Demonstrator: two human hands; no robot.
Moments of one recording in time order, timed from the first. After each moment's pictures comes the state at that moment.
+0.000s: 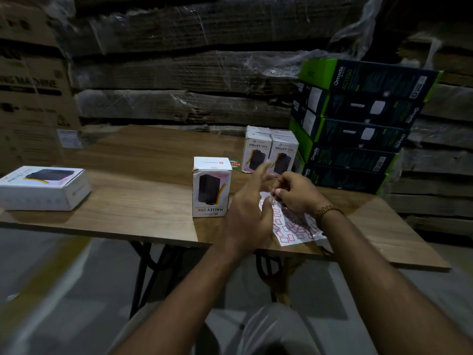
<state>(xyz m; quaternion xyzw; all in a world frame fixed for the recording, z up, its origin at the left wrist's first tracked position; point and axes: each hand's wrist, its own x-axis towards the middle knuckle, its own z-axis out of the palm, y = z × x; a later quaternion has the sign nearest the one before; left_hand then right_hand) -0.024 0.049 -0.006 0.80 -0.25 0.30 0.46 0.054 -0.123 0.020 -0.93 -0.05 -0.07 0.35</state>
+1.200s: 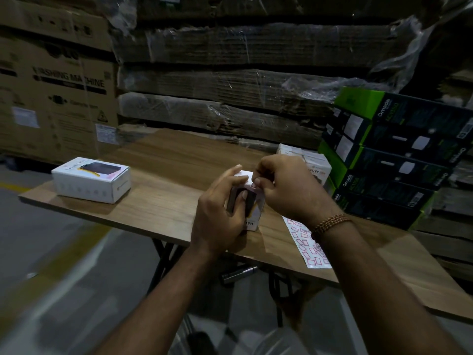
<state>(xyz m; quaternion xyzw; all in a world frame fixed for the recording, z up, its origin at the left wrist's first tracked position) -0.018 0.150 -0.006 0.75 -0.17 0.45 0.45 -0.012 -0.002 0.111 -0.93 -0.25 -0.19 0.20</state>
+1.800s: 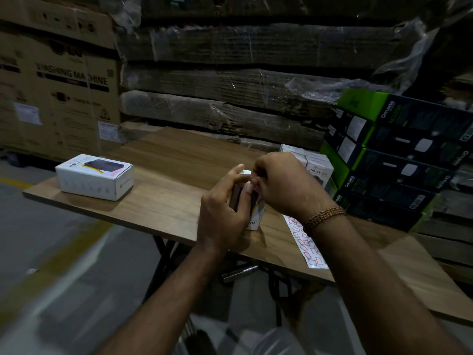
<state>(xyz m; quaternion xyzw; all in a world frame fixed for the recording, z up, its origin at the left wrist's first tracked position) -0.019 0.143 -0.004 0.73 -0.12 0.44 0.51 -0.015 0.015 0.123 -0.95 -0.24 -0.17 0.09</state>
